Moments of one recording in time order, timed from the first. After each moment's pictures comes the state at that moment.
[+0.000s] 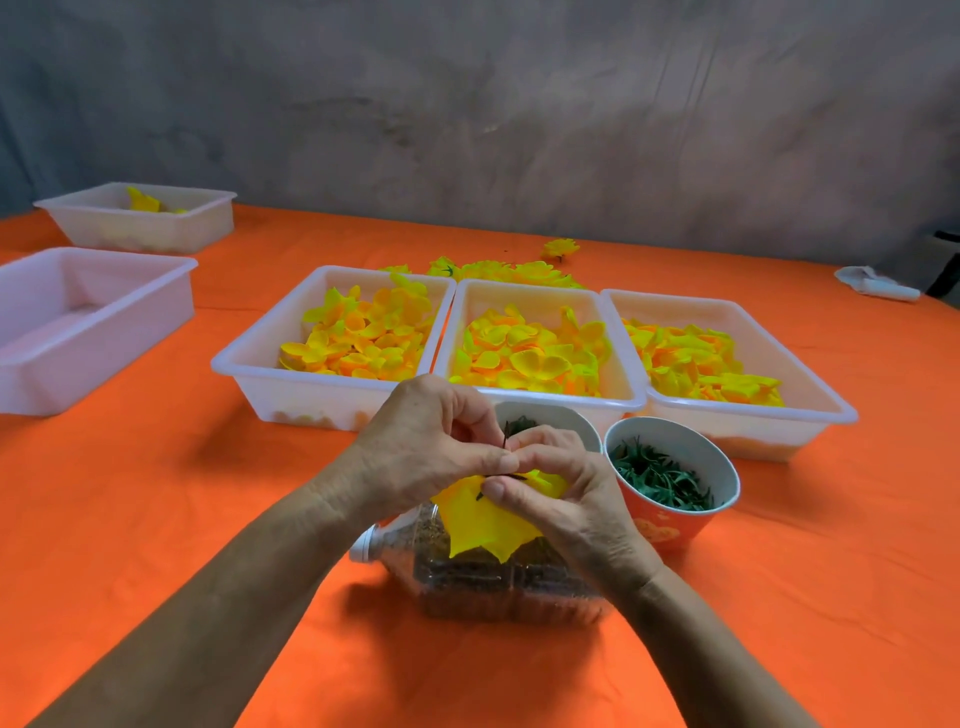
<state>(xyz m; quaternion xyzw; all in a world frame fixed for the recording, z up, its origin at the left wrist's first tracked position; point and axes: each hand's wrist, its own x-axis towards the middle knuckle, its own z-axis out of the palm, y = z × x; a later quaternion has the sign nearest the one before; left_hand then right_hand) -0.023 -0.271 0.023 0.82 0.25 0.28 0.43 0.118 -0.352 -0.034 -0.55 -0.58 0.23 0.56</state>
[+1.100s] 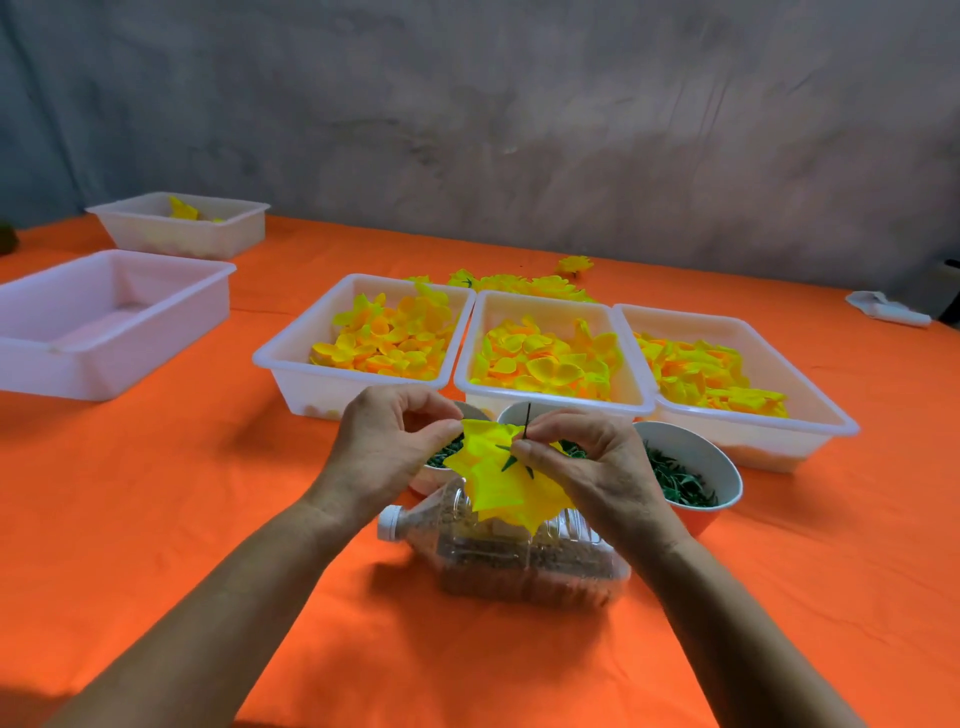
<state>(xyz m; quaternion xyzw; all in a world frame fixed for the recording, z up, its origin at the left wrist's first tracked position) -0.054 -0.269 -0.004 0.72 0.37 0.43 0.40 0.112 -0.360 -0.003 -0.59 -0.58 0.17 0.54</state>
